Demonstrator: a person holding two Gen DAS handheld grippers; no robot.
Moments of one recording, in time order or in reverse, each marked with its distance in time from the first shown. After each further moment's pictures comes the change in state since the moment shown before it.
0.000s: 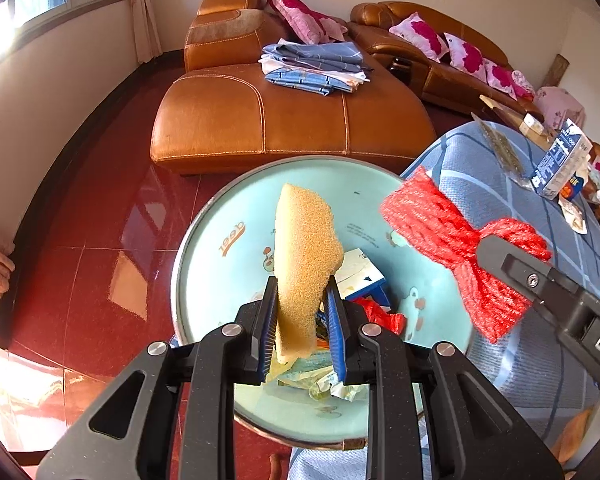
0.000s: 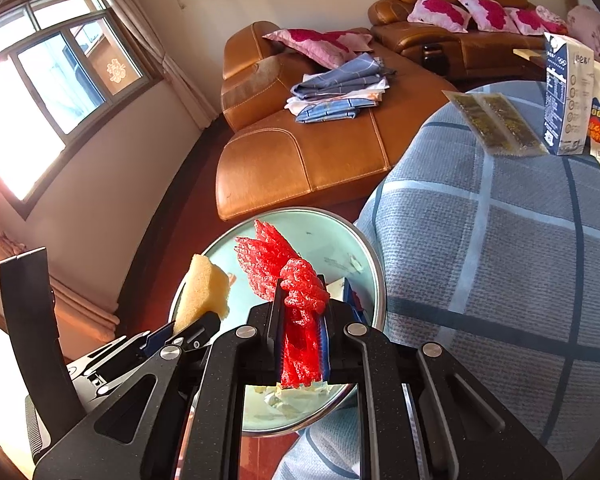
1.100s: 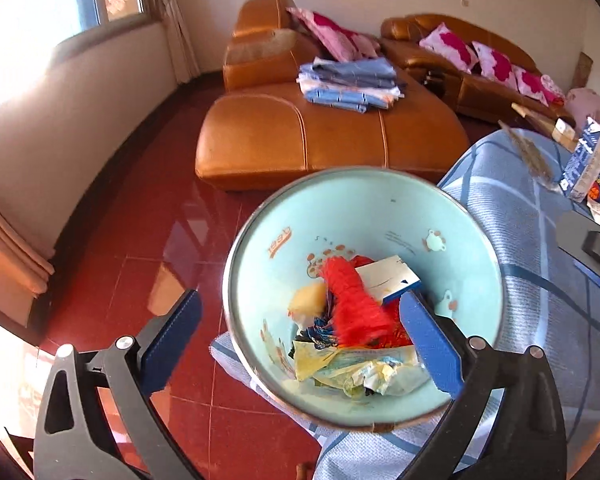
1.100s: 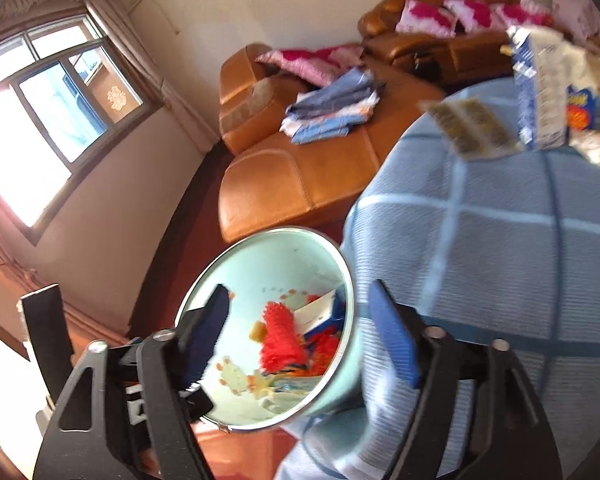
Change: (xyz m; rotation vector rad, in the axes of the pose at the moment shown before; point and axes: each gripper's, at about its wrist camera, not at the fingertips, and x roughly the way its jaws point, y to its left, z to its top) left arm -0.029 0.000 -0.019 -0.003 -0.092 0.172; right arm -0.042 -0.022 -0.002 0.050 -0.116 0.010
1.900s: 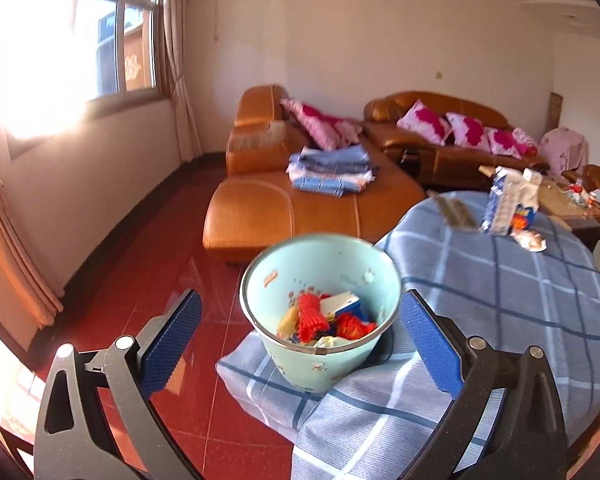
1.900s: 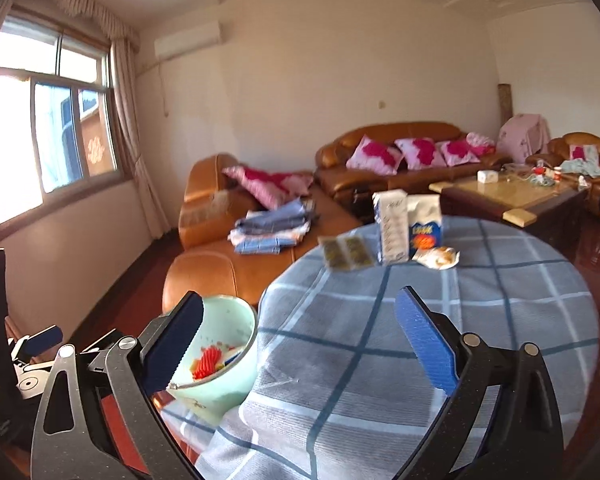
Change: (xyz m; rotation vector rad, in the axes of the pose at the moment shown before) left arm -0.165 -0.022 -0.057 0.008 -0.334 -0.030; right arm -0.200 -0.003 -0.071 -0.157 -0.467 -0.234
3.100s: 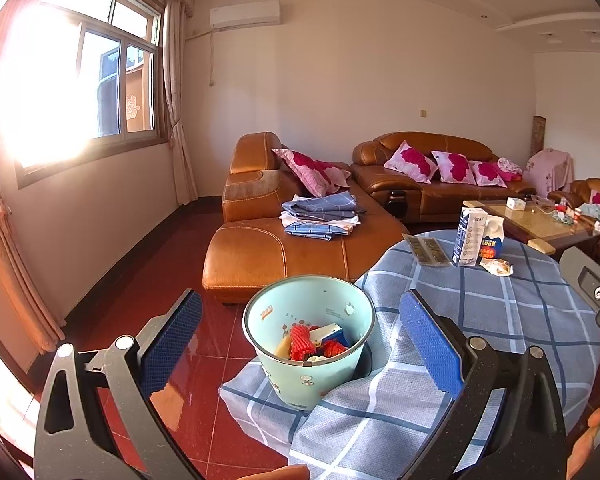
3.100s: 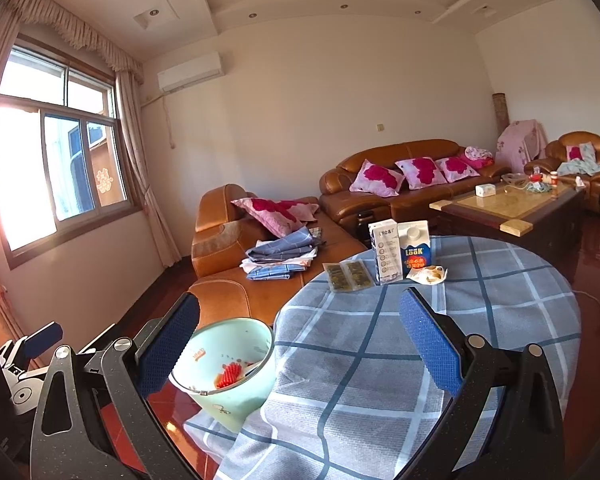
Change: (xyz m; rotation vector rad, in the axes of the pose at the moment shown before) left arm -0.079 -0.005 0.000 0.014 -0.156 -0.020; right arm -0.052 0.003 0.007 0.030 -0.063 0.037
